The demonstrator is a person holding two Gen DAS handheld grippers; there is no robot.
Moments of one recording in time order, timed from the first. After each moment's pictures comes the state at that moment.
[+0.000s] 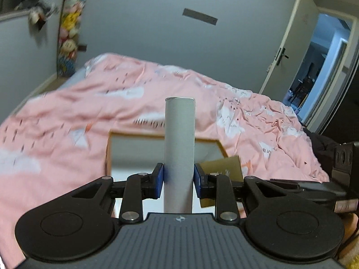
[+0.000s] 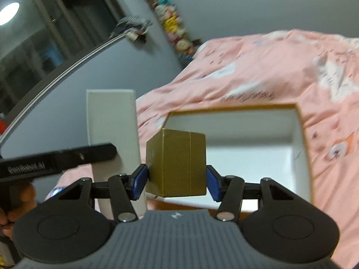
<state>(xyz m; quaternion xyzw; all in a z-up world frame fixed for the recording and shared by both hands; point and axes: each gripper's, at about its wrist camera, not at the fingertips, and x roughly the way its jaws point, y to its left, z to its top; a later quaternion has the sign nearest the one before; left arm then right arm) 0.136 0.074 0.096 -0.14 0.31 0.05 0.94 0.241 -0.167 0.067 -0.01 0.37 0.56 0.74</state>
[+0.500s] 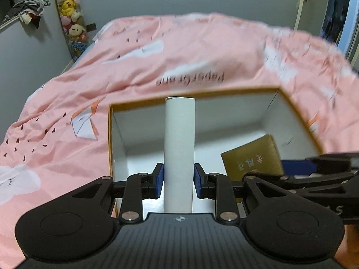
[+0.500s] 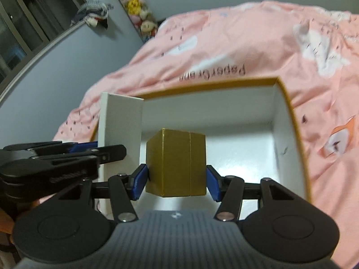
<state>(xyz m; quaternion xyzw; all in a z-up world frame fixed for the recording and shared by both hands) 0.238 0.080 -0.009 -0.03 0.45 0.12 0.88 0.300 -0.094 -0.015 -0.05 0.45 0.51 0.73</state>
